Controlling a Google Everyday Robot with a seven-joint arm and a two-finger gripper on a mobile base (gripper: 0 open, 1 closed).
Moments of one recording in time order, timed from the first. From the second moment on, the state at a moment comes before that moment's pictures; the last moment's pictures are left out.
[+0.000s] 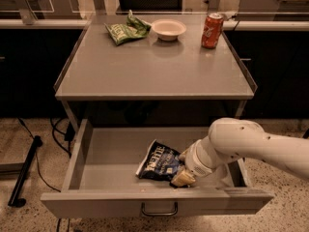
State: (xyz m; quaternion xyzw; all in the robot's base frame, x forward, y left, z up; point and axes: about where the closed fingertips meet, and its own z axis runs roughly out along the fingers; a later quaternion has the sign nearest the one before) arm 0.464 -0.090 0.602 -0.56 0.80 0.13 0.18
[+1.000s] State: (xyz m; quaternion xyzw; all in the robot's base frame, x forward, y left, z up) arm 0.456 -0.097 0.652 -0.57 0.79 0.13 0.19
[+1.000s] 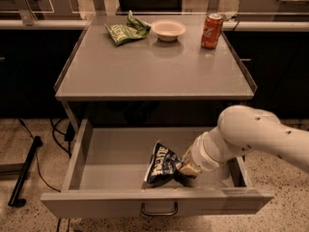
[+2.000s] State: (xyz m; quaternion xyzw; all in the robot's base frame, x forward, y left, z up) arm 0.486 -0.111 0.775 -0.59 0.77 0.08 0.22
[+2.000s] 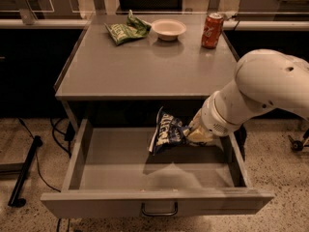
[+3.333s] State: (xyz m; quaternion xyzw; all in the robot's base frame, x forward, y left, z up) arm 0.591 -0.080 0.940 -0.62 0.73 -0.01 0.27
